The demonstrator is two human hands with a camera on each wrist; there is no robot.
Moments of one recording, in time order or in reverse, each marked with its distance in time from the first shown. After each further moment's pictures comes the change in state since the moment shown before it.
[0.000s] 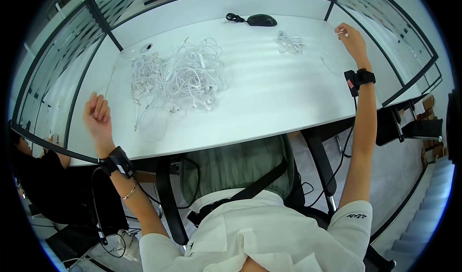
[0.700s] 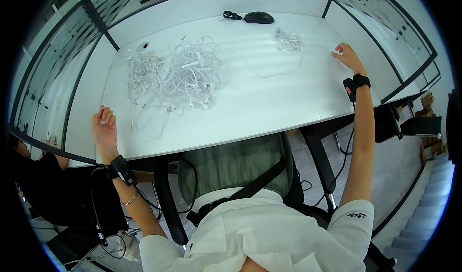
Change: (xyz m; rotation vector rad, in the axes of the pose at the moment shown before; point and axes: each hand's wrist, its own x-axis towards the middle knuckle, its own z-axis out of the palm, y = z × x) left_hand -0.005 -0.030 -0.063 -0.225 0.121 -0.134; right_hand -0.034 0.063 0.036 -0.065 -0.387 0.146
